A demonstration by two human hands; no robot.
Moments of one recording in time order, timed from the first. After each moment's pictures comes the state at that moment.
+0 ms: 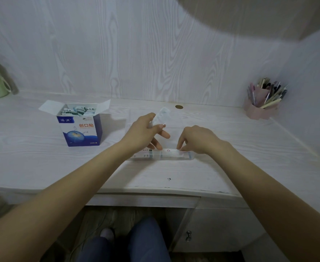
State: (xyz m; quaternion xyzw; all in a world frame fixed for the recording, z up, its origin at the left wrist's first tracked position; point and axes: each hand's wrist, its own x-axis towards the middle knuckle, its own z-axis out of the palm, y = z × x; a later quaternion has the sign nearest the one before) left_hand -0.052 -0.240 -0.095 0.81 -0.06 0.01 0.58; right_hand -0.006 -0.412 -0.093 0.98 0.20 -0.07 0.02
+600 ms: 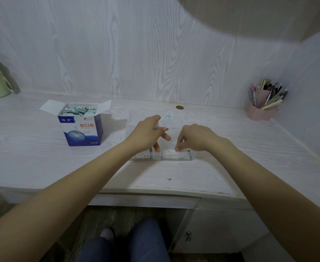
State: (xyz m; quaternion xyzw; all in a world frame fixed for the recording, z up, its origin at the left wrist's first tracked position) left_hand -0.043 -0.246 -0.098 0.87 -0.08 0.00 0.50; right_hand -0.003 -0.409 -0.086 0.98 0.19 -0.10 -0.01
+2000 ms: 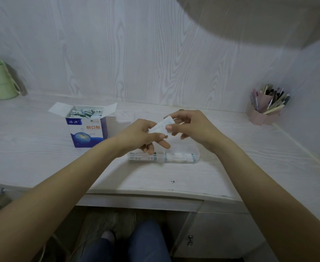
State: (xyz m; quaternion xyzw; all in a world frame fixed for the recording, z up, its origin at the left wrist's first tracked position) left_hand -0.060 -0.212 -0.082 0.81 -0.11 -0.10 0.57; right_hand -0.033 -0.395 -0.056 0.85 0.21 -0.06 -0.48
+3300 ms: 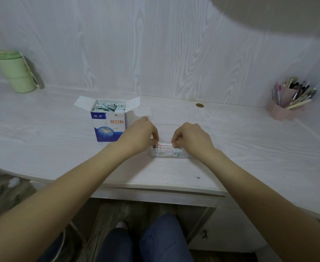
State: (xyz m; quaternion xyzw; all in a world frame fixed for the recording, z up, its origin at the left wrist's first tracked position) left_hand -0.052 -0.162 -0.113 0.98 -0.09 0.06 0.17; right_hand -0.030 -0.326 -0.107 0.97 0.15 -0.01 -0.18
